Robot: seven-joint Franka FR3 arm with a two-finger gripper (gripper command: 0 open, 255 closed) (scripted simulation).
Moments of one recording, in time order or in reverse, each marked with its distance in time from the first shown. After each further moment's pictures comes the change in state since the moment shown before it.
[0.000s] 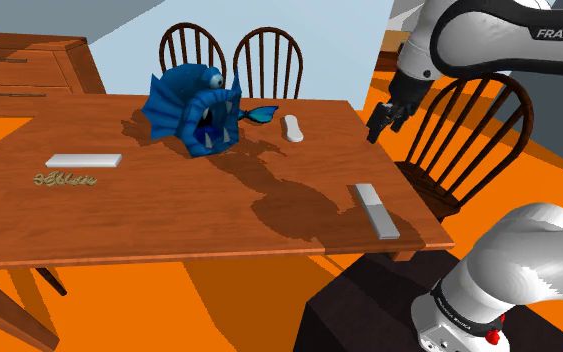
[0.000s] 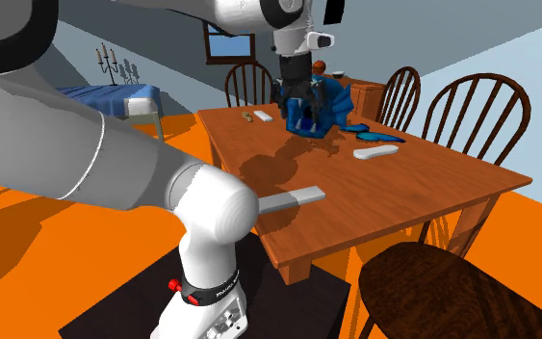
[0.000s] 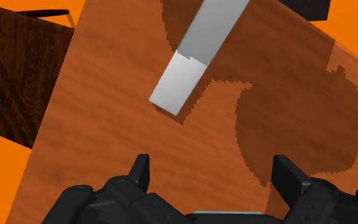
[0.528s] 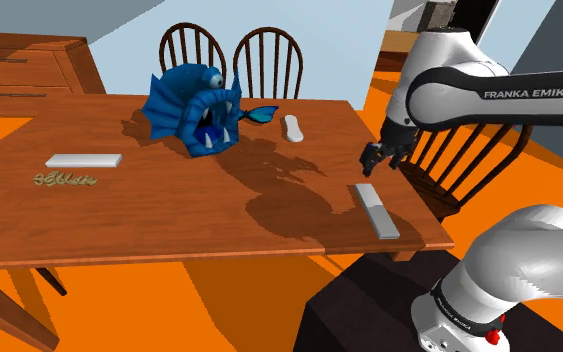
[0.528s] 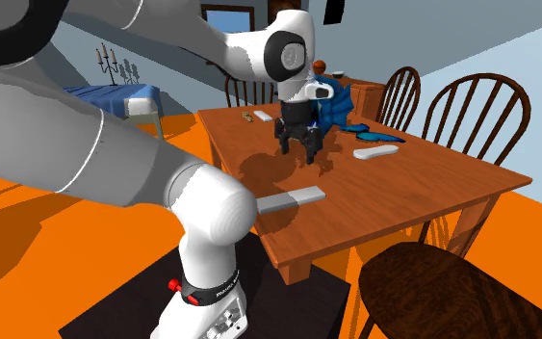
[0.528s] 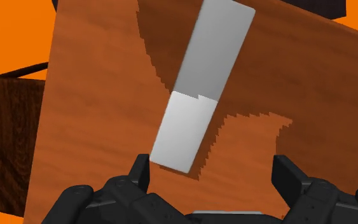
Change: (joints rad) arm -0.057 0.020 0.024 -0.224 0.029 0.153 0.144
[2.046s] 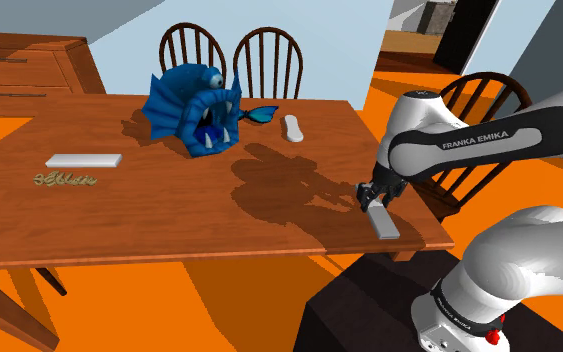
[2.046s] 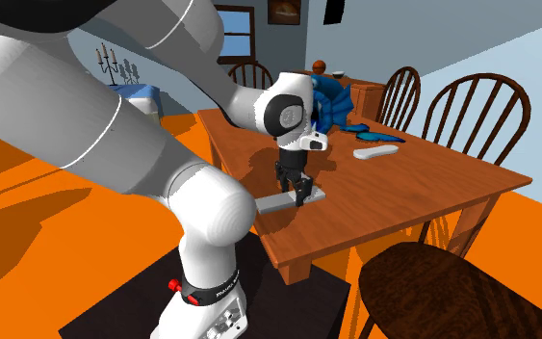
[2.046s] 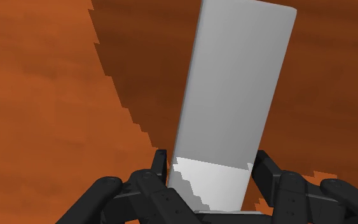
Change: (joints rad) arm -0.035 0.139 0.031 -0.222 0.040 0.292 0.114
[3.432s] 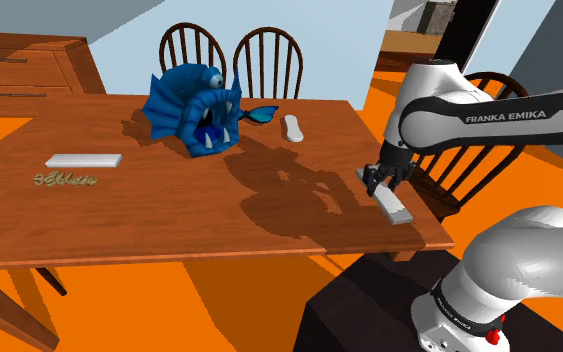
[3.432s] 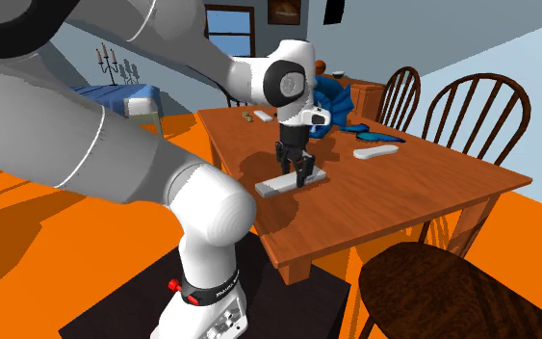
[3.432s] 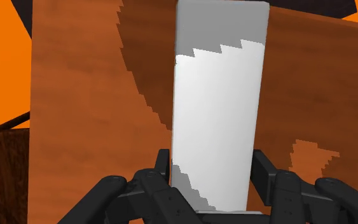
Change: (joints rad) arm -0.001 -0.117 -0.011 0.108 -0.008 -0.225 -0.002
